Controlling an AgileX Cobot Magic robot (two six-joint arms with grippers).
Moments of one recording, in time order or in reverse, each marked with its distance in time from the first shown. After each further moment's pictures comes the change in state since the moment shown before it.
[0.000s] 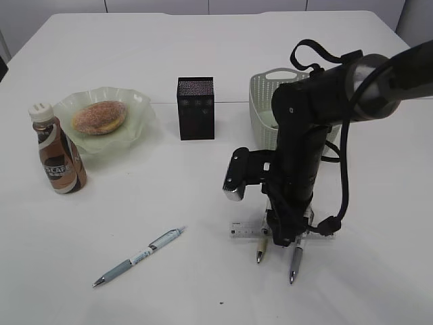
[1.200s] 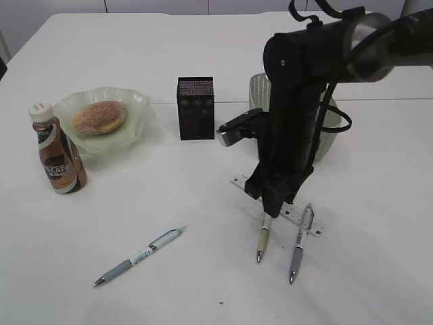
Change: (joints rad) left arm 0.000 0.000 0.000 0.005 0.000 0.000; right arm 0.000 0.000 -0.200 0.010 0.267 0.547
